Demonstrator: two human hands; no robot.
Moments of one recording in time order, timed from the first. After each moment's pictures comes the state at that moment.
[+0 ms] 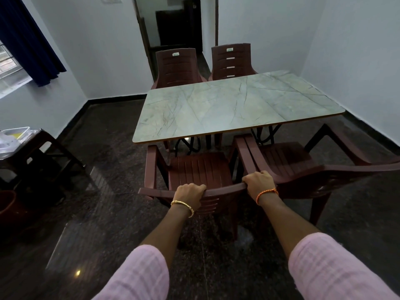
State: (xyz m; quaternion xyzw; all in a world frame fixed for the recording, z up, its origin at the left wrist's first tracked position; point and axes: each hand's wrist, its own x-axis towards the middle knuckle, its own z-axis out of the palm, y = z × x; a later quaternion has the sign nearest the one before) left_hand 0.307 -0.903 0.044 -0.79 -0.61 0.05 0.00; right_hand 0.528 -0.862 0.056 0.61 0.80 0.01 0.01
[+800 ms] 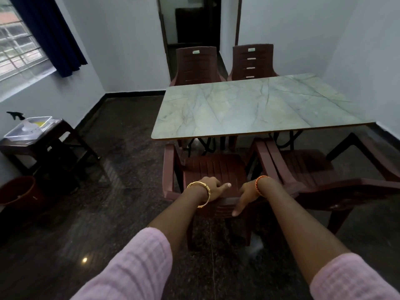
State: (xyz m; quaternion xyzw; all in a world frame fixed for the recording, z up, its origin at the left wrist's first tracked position) left_hand 0.272 -0.867 0.065 -0.68 -0.67 0.02 -0.29; right_hand 0.431 -0.842 0.105 0.55 0.70 -0.32 0.33
